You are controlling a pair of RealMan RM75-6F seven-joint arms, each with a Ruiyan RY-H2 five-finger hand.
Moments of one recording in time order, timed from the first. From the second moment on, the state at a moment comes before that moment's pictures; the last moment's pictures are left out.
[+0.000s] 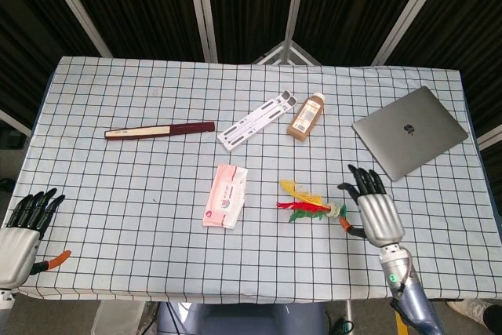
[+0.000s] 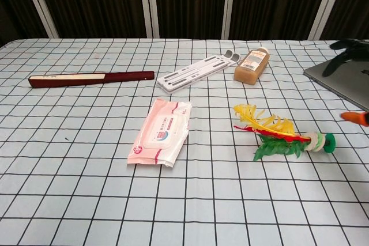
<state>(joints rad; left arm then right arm) -0.04 -1.15 0.05 -1.58 1.67 1.56 0.03 0.29 -1.39 0.19 -1.83 -1.32 1.23 -0.40</state>
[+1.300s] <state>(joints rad) -0.05 -1.13 0.05 -1.60 1.65 1.53 0.00 0.46 -1.83 0.21 -1.56 -1.15 1.23 -0.50</state>
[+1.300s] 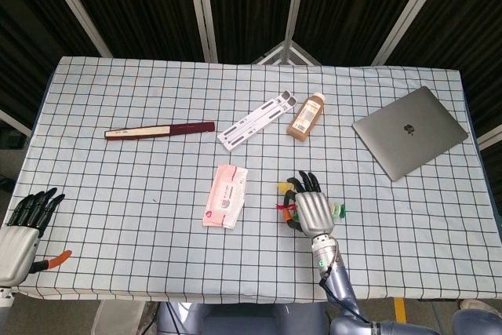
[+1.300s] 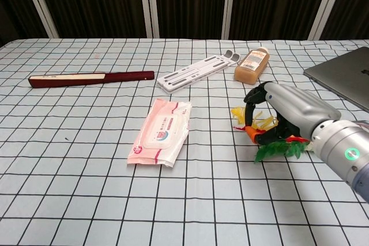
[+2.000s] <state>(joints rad) -0.05 -1.14 0.05 -1.59 1.66 1.54 0.03 0.40 -1.55 0.29 -1.81 -1.17 1.35 -0.52</state>
